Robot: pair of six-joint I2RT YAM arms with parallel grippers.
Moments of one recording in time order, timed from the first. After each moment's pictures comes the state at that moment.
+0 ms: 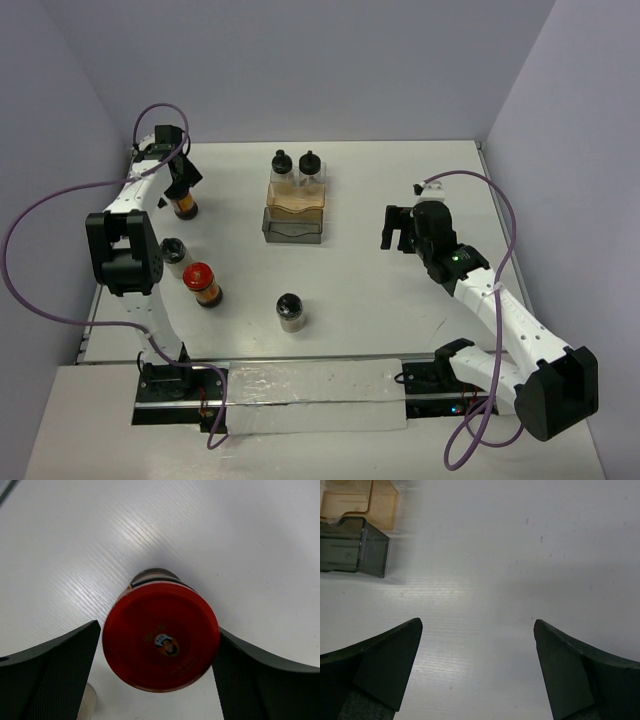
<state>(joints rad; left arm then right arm) 0.00 1.98 1.66 -0.68 -0.40 -0.62 0.38 1.01 0.76 -0.33 0.23 0.31</state>
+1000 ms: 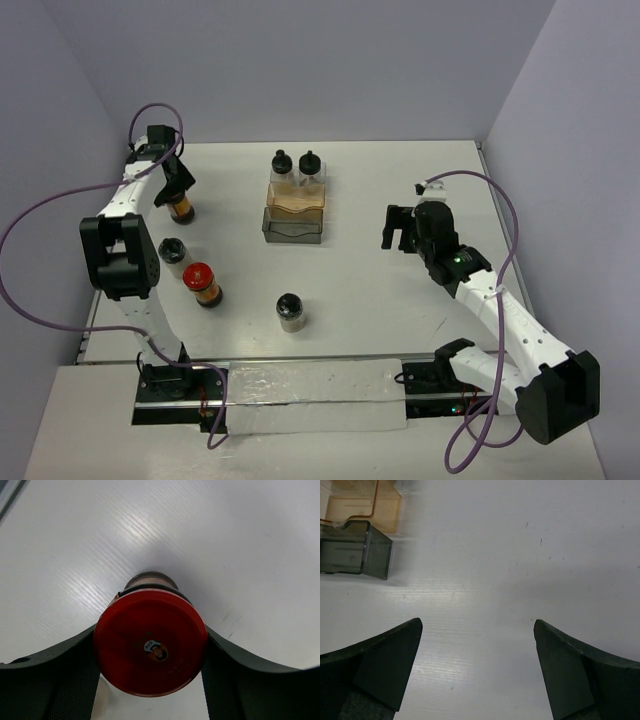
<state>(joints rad) 0.03 1.94 1.64 -0.70 -0.36 -0.56 0.38 0.99 0.76 -0.33 0.23 0.31</state>
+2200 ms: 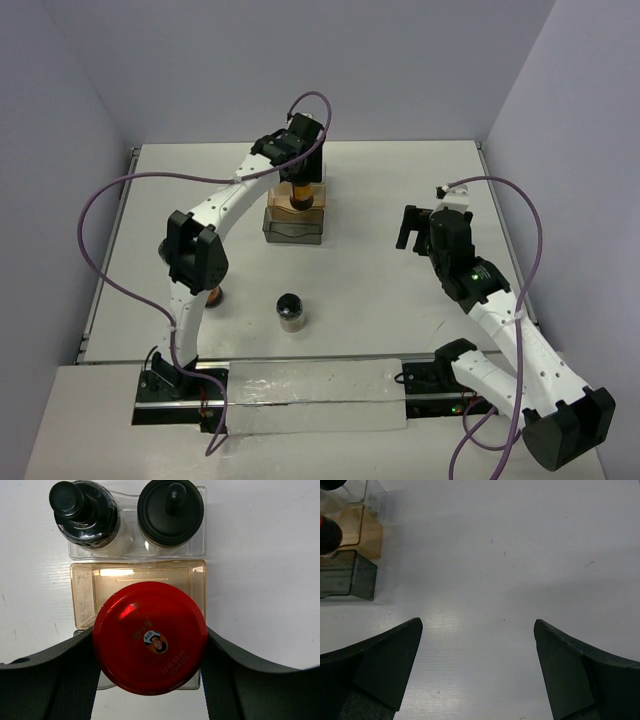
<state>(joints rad) -0.62 2.19 2.19 -0.86 -0.34 -0.42 0.38 0.83 0.76 -0.40 0.37 0.31</state>
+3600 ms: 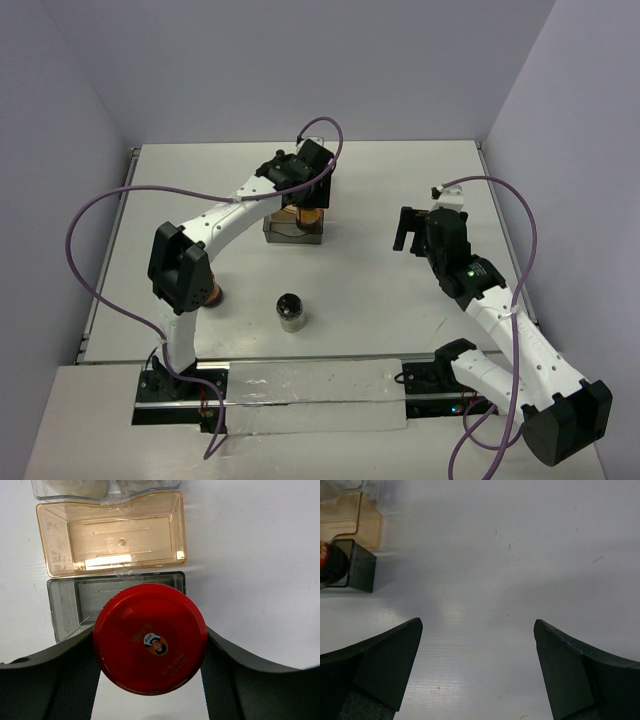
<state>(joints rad) -0.74 1.99 1.86 -0.77 -0.36 -0.47 0.38 0.86 0.76 -0.40 0.35 0.31</state>
